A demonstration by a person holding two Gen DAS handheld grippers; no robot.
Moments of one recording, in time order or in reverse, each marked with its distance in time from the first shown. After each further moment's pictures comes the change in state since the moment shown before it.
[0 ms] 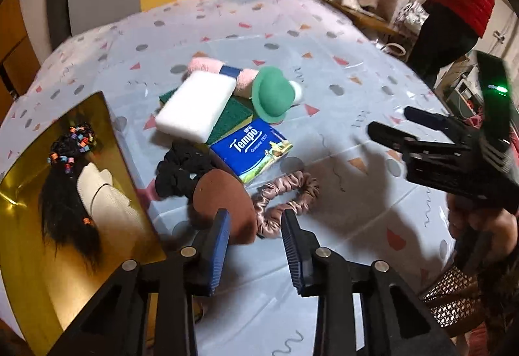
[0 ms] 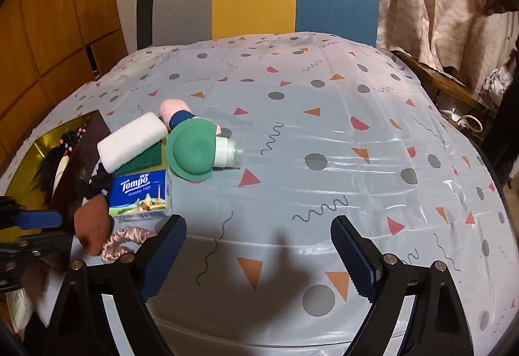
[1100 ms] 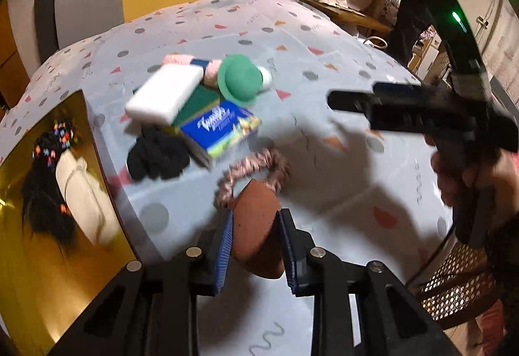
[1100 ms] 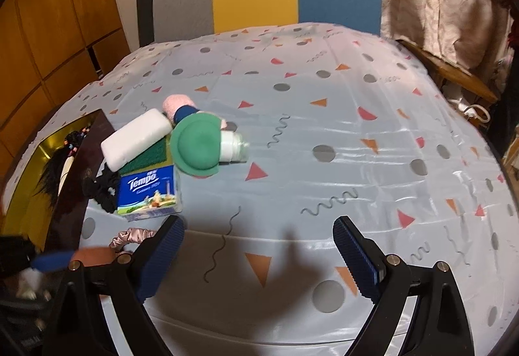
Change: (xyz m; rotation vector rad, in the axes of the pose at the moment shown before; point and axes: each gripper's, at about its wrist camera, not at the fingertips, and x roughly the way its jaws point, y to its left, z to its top) left arm 0.003 -0.026 -0.041 0.067 -0.055 -0.030; right arm 0.008 -0.001 -0.001 0.023 0.046 0.052
